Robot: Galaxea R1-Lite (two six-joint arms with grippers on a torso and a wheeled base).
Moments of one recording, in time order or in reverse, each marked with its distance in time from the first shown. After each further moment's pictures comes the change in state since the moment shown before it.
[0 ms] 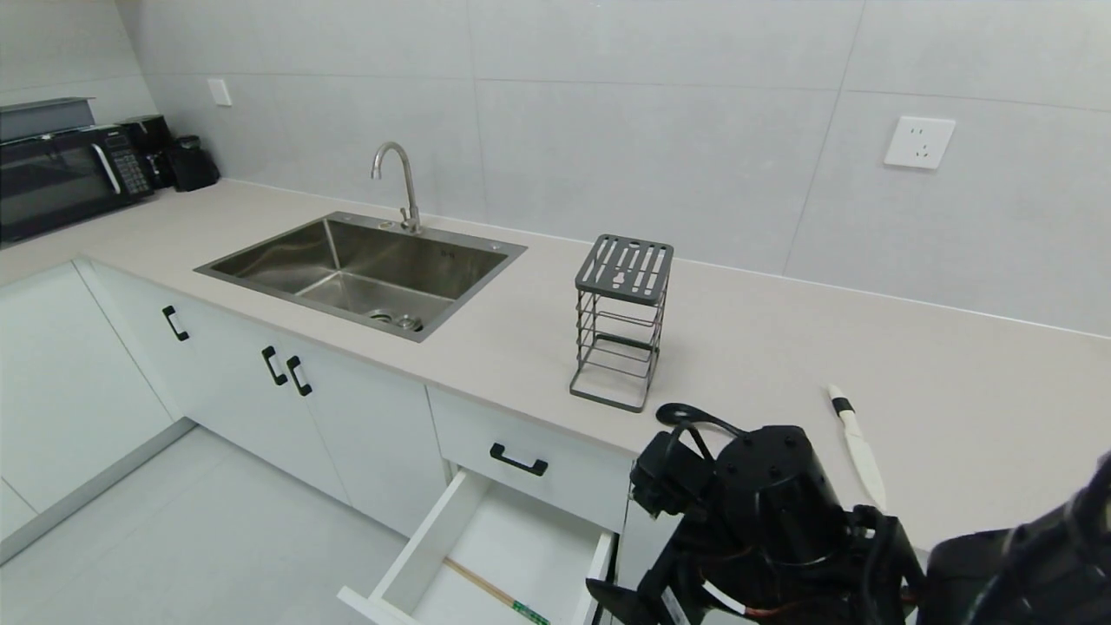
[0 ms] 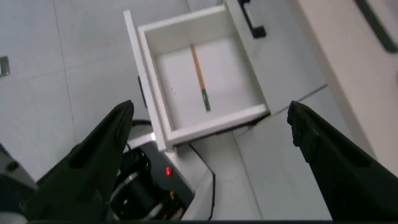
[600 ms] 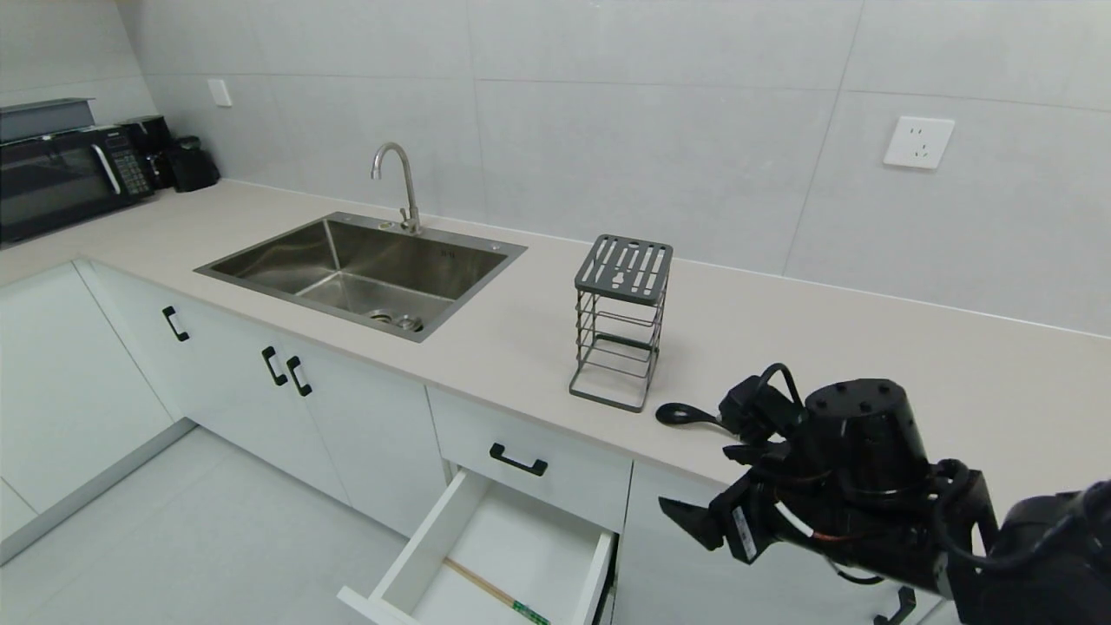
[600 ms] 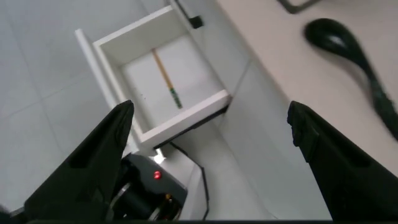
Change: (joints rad) left arm 0.001 0.000 0.000 0.000 0.000 0.000; right arm -0.252 -0.072 0.051 -0.024 -0.005 0.003
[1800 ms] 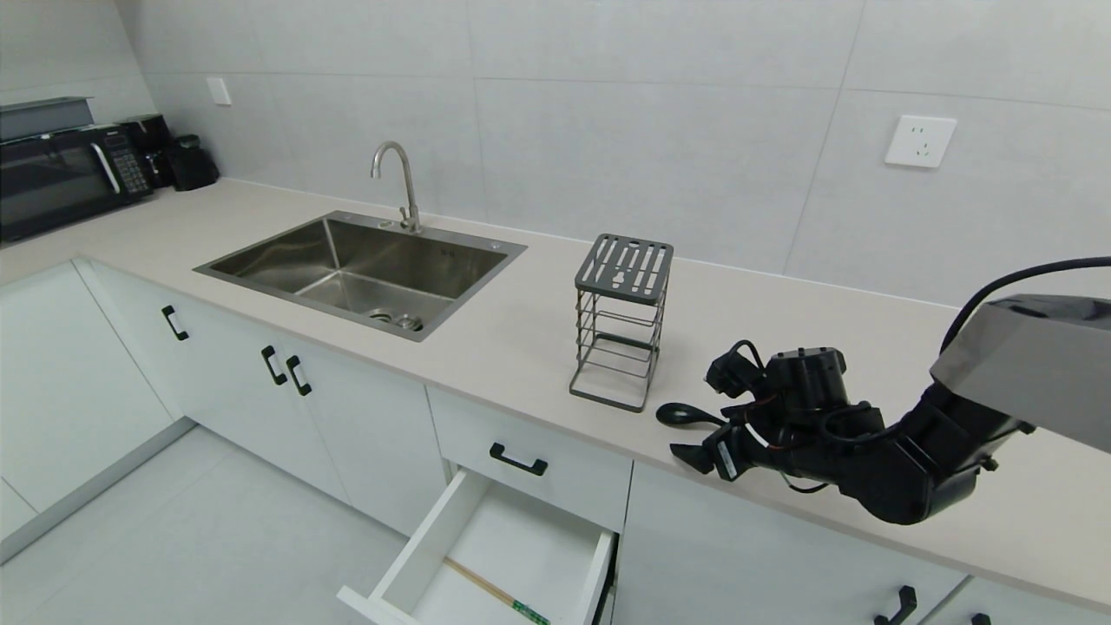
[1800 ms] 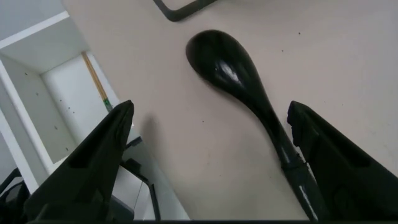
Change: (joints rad) left arm 0.000 0.000 0.000 0.000 0.000 0.000; right arm -0.281 0.396 -0.293 -0.059 0.159 -0.201
